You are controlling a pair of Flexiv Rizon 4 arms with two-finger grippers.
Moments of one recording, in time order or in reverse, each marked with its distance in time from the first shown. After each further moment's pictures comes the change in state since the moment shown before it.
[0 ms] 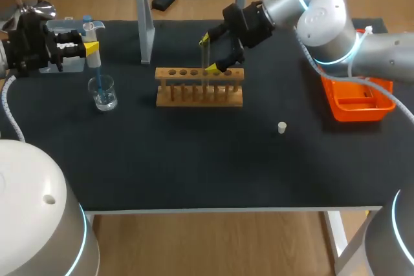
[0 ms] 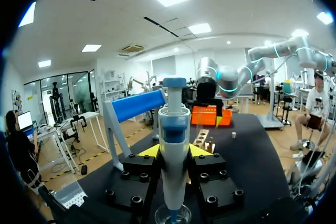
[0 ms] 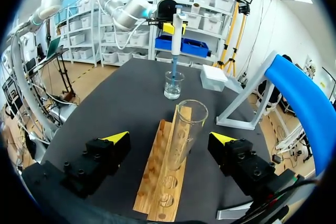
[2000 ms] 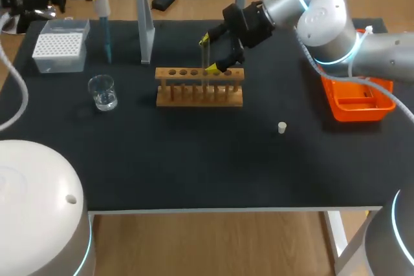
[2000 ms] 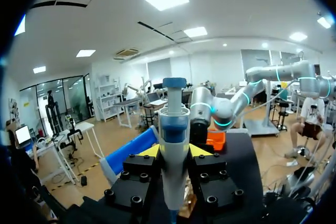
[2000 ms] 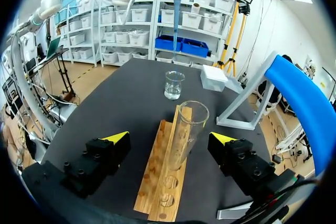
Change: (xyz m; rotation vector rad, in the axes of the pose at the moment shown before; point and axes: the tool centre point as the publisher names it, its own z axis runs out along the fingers) left arm 0.026 -0.178 0.019 0.003 0.048 0.017; right arm 0.000 0.000 -0.001 0.001 -0.001 0.000
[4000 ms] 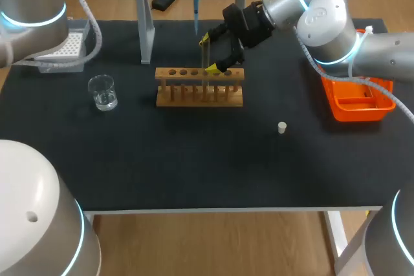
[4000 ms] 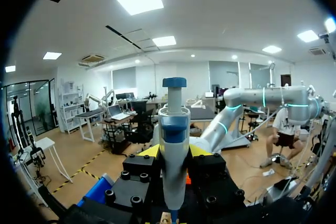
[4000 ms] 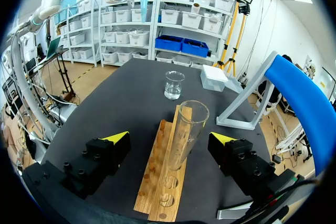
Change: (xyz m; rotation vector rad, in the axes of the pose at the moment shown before) left arm 0.066 -0.115 0.154 0.079 0.310 -0.012; right arm 0.000 0.000 0.000 0.000 0.000 0.000
